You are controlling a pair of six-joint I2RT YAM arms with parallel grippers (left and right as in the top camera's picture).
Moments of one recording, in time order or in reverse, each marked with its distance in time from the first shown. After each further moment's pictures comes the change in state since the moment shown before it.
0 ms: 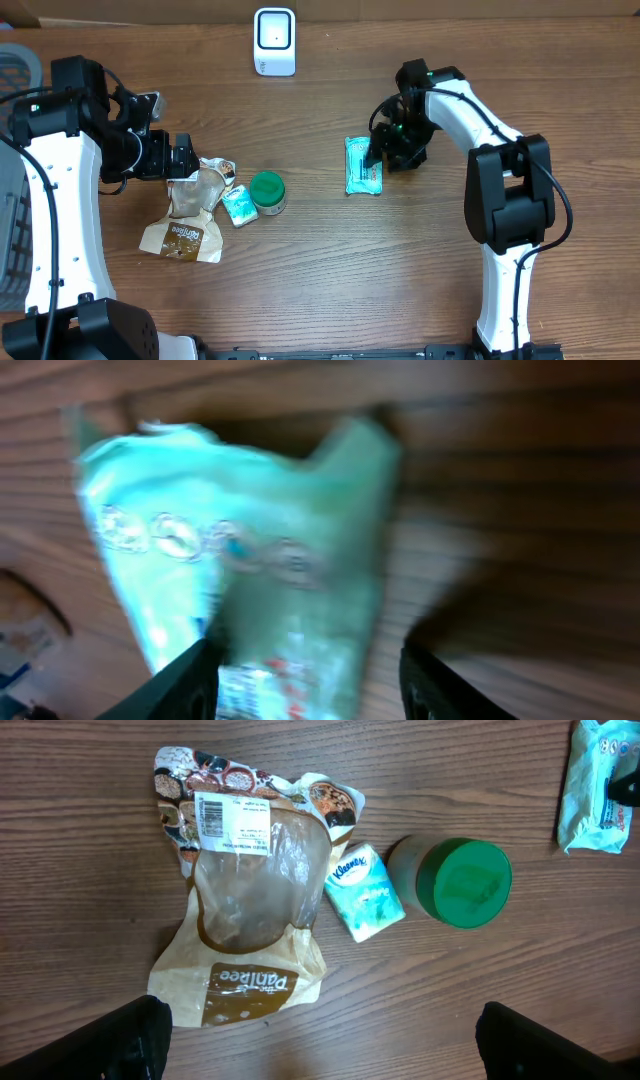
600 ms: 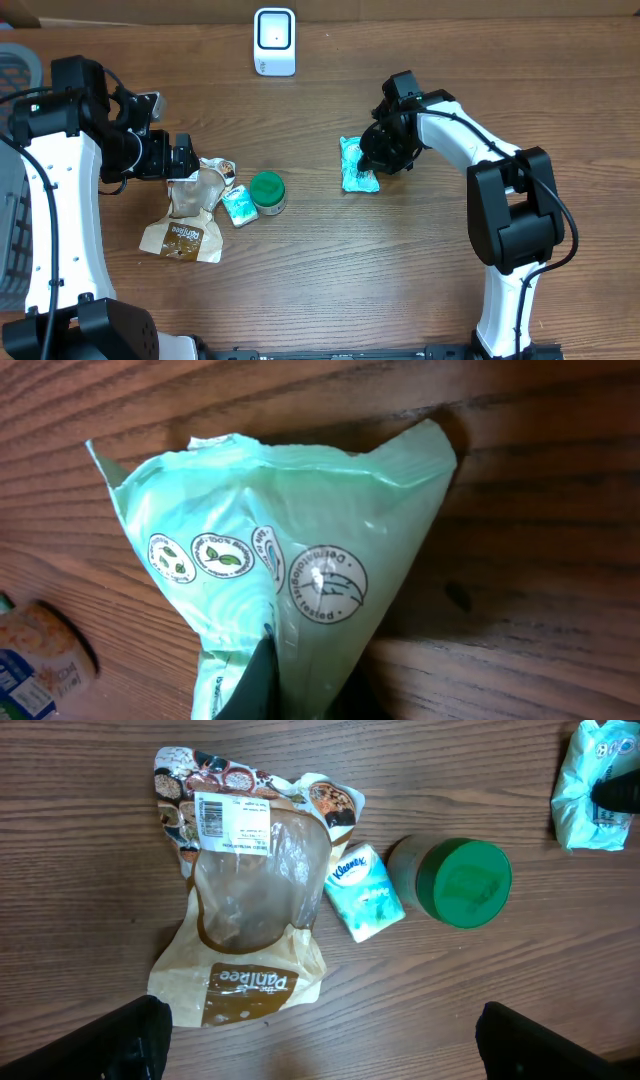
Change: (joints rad) left arm 0.000 0.000 0.000 0.000 0.000 0.000; right arm 0.056 -0.114 -0.208 0.261 0.027 0.154
